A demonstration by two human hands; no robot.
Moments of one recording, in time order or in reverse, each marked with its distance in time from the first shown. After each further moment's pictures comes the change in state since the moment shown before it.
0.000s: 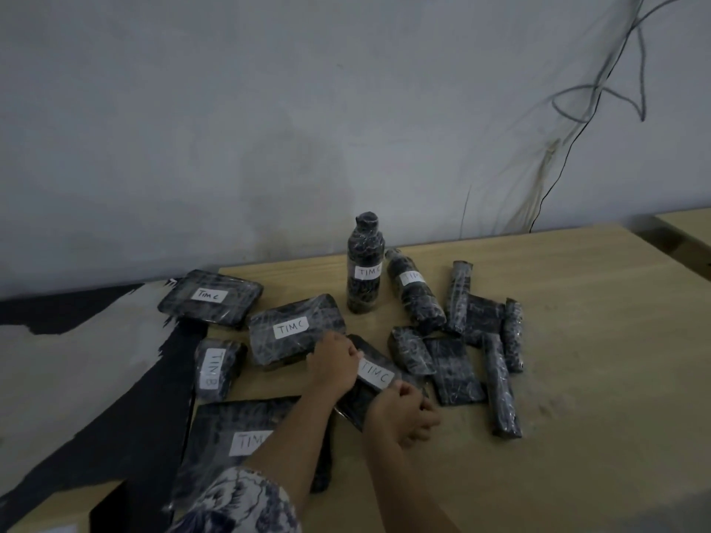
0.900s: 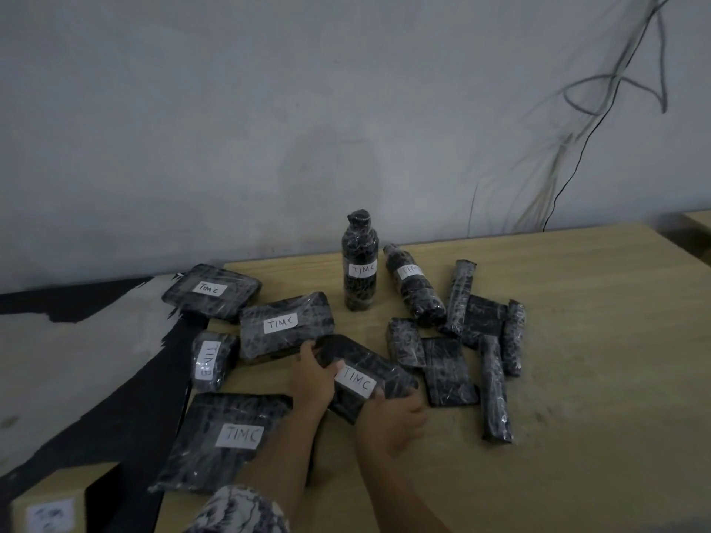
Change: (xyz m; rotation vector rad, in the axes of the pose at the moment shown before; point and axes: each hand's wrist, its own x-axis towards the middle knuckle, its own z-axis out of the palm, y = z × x) left_hand -0.022 -0.014 0.021 -0.466 0.171 -0.270; right_hand 0.016 0.017 -0.007 -0.067 -0.020 -0.059
